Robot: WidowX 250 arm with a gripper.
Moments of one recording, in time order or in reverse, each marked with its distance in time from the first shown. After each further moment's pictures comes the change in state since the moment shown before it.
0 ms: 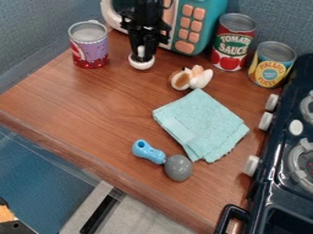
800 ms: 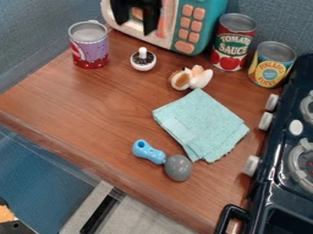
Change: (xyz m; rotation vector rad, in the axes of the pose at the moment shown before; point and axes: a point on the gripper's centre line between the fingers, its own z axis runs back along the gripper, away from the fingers) arm -0.020 0.007 0.068 0.012 -0.081 -0.004
